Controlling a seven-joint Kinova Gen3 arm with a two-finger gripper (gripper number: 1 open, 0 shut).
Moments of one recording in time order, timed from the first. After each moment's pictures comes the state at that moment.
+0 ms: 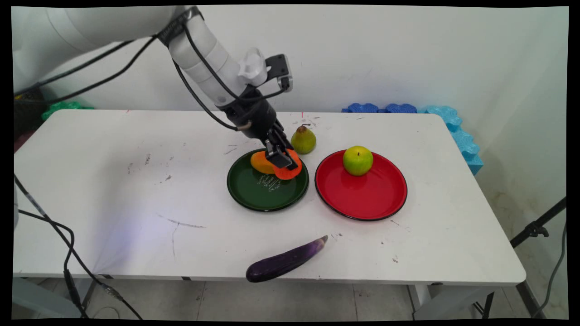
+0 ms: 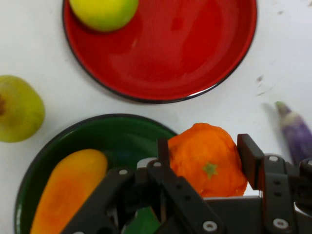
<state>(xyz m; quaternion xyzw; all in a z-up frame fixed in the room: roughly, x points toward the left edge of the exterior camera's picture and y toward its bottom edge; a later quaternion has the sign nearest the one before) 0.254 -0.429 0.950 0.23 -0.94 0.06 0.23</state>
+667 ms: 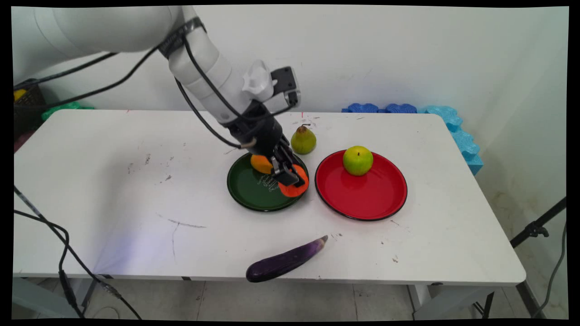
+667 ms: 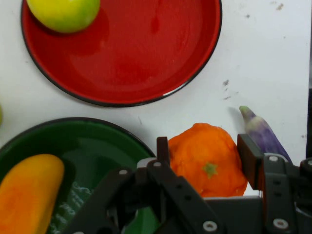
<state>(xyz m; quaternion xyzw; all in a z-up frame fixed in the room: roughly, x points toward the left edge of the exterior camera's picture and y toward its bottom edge) 0.232 -0.397 0.938 0.24 -0.94 0.05 0.24</state>
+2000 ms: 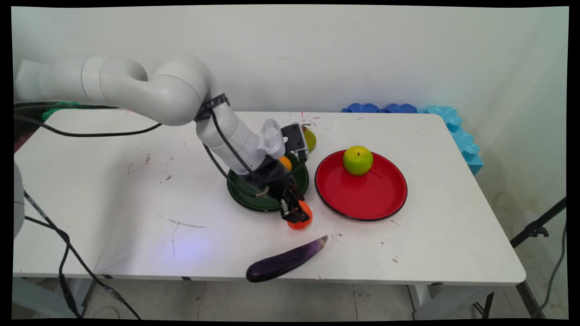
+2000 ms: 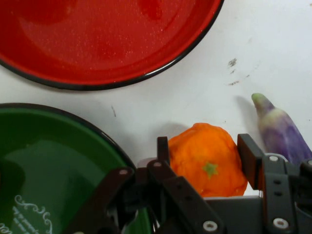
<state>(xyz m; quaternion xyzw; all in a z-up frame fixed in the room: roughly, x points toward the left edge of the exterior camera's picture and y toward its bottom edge) 0.215 -0.386 0.840 0.25 -0.94 0.05 0.23</state>
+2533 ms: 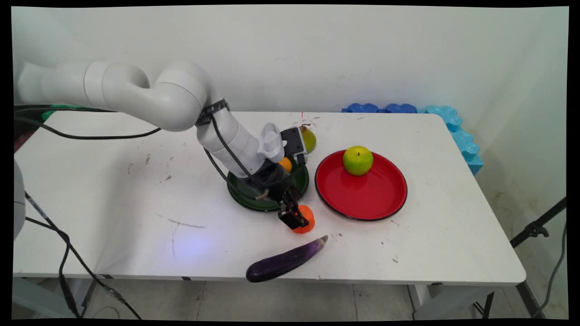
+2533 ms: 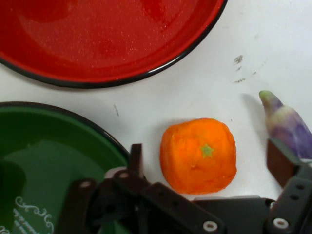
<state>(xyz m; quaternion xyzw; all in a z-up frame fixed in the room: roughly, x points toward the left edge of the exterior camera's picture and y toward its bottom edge) 0.217 -0.386 0.830 0.25 -0.94 0.05 0.24</state>
